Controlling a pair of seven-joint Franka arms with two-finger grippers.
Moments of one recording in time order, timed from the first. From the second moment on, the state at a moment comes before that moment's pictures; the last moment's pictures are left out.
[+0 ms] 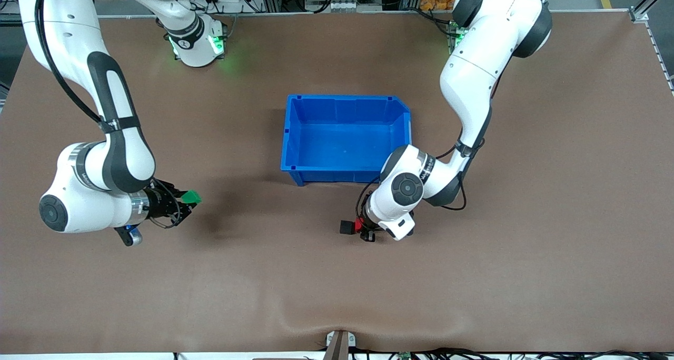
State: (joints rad) left arm -0.48 1.02 -0.14 -1.16 -0.08 2.32 -2.00; right arm 0.10 0.62 -0.05 -1.50 0.32 1.82 0.90
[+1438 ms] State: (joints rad) left arm -0.43 0.83 -0.11 -1.12 -0.08 2.15 -1.89; right arm 0.30 0.77 -0.05 -1.45 0.50 2.22 1.40
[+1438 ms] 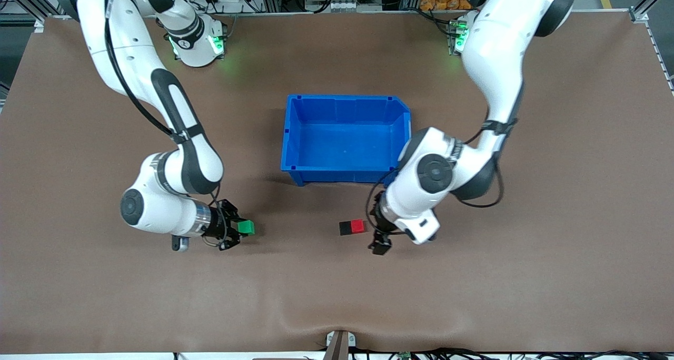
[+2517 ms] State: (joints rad) left arm -0.15 0.39 -0.11 -1.29 -0.08 1.88 -1.17; right arm 0.47 0.99 -0.05 -1.19 0.50 2.38 1.75
